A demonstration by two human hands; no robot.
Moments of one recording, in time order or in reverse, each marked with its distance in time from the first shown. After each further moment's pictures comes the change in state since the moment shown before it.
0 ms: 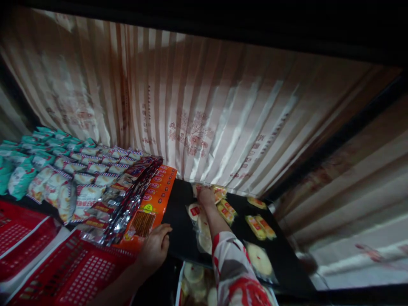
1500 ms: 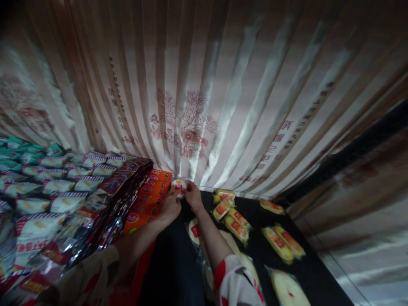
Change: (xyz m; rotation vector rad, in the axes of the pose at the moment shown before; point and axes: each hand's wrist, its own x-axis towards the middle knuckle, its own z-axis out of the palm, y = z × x) left_hand 0.205 -0.003 0.048 -0.123 -0.059 -0.196; right_hand 0.069 -0.031 0.067 1.181 0.074 0.055
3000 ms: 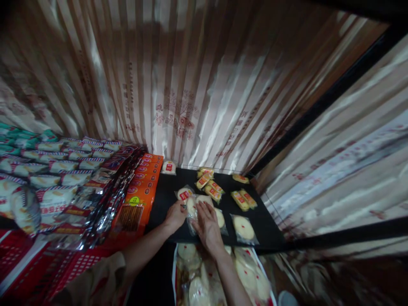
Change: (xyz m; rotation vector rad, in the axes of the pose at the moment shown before) left_hand -0.130 0.018 0.036 -0.022 -0.320 -0.141; right_hand -0.234 0.010 -0.117 -0.763 0.044 -0.415
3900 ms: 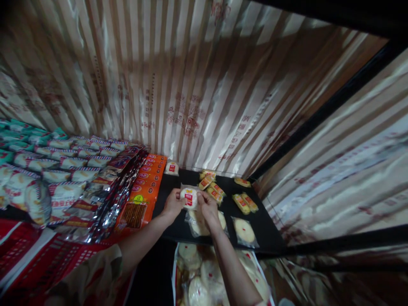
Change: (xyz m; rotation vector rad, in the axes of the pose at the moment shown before) left_hand 0.018 0.001 -0.018 -0.374 0.175 0.021; right_hand 0.071 -0.035 -0.007 0.865 0.093 0.550
